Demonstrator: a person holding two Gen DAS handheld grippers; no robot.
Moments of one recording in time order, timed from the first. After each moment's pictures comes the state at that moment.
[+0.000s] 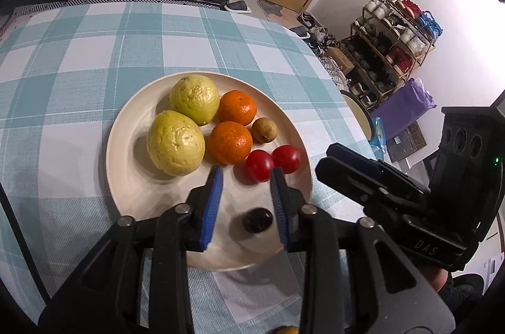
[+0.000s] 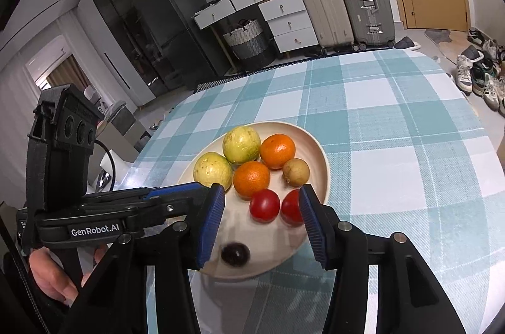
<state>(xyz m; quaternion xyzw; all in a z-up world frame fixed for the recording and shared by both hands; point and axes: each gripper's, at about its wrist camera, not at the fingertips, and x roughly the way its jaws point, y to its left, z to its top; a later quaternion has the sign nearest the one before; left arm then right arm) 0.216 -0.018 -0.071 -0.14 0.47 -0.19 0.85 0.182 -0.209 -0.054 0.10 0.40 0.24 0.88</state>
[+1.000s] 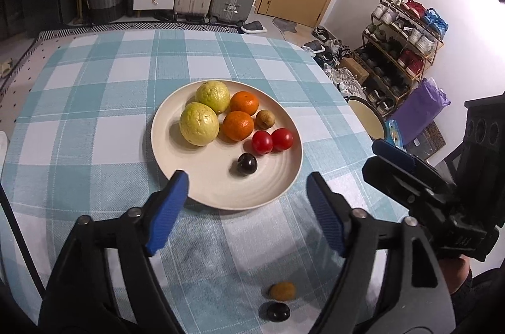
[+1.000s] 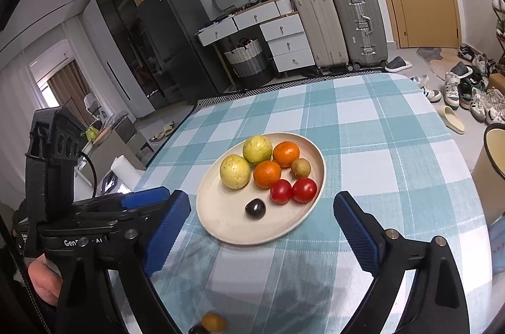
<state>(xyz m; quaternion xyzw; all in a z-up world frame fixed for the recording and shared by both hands) 0.126 -0.009 -0.019 -0.09 0.43 -0.14 0.89 0.114 -0.218 -0.010 0.09 0.35 0.23 0.90</state>
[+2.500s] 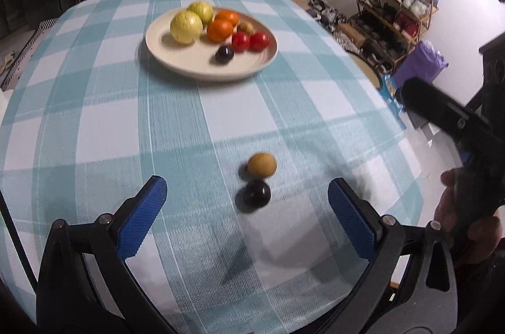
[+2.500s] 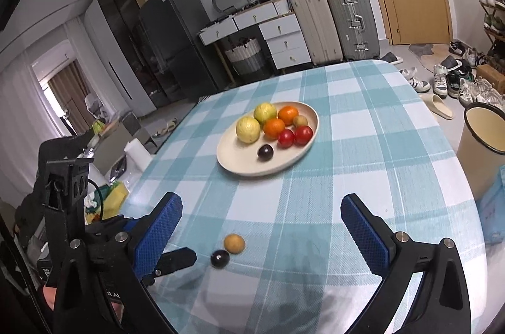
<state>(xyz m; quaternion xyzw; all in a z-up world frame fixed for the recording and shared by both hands) 0.000 -0.034 -0.070 -0.06 0.48 -0.15 0.86 0.006 -0.237 -0.013 0.10 0.36 0.22 0.90</state>
